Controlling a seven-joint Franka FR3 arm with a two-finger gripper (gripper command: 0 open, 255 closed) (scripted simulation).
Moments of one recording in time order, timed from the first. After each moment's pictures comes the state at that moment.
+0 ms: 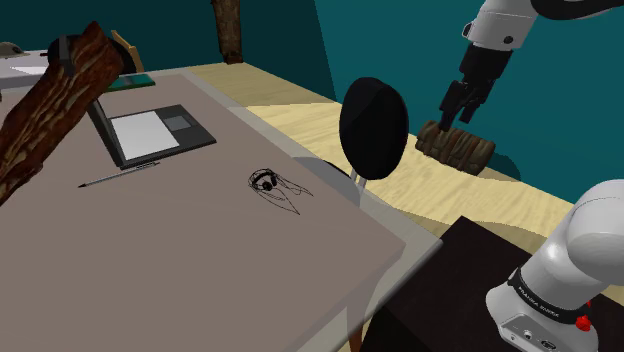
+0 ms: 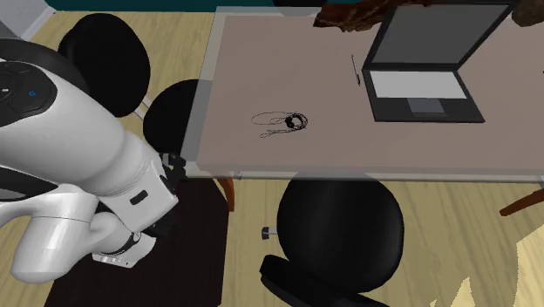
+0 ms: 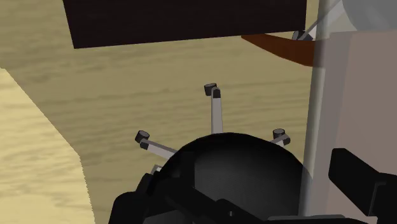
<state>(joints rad) 0.00 -0.82 0.03 -2.43 0.06 1.66 0.09</state>
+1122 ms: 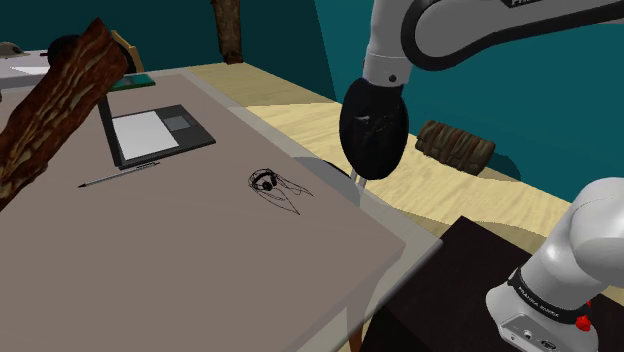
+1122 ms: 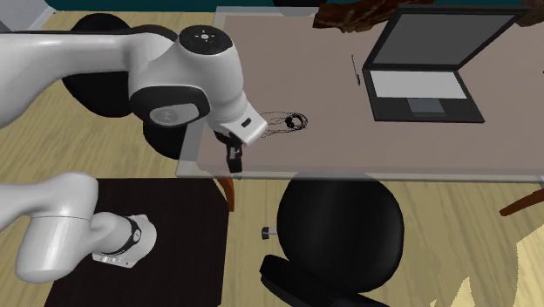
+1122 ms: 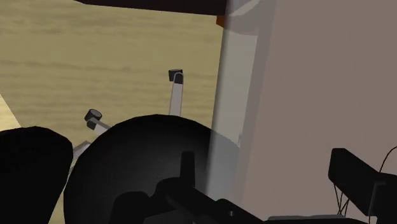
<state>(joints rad) 0.10 -0.35 0.26 -2.23 0.10 1.89 0.23</state>
